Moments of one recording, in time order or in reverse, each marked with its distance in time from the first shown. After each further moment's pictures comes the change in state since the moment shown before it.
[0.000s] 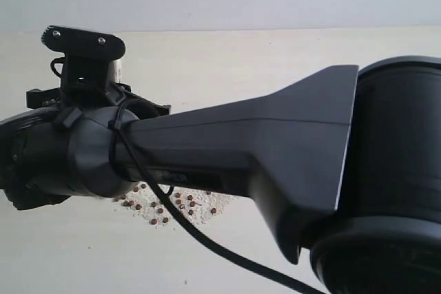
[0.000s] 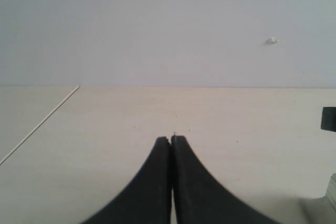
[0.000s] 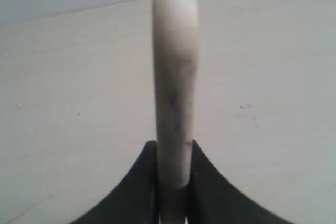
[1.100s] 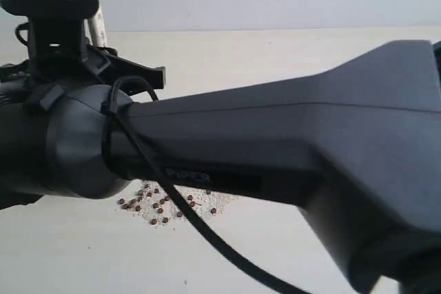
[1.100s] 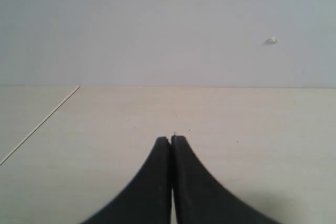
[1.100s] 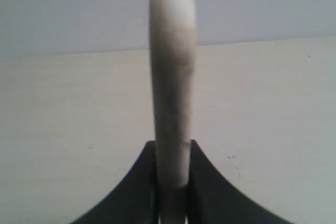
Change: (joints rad) left arm 0.000 0.000 0.000 0.000 0.000 0.000; right arm 0.052 -0.106 0.007 -0.073 0.097 -0.130
